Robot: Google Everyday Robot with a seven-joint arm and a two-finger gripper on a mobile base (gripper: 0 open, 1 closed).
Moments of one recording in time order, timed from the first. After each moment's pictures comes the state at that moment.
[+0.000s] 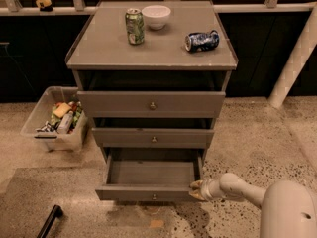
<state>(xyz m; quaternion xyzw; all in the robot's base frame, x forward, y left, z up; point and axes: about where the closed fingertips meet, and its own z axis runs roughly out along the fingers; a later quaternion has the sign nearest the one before) 0.590 -0.214 0.189 -0.53 0.79 0.12 0.29</state>
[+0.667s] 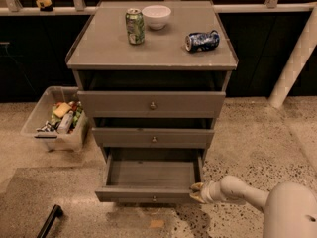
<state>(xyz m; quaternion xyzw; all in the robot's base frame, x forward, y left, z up) 0.575 -0.210 0.188 -0.53 0.79 0.13 0.28</state>
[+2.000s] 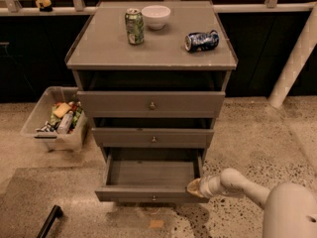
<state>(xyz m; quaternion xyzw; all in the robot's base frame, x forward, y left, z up) 0.598 -0.191 0.212 -0.55 0.76 0.15 0.30</state>
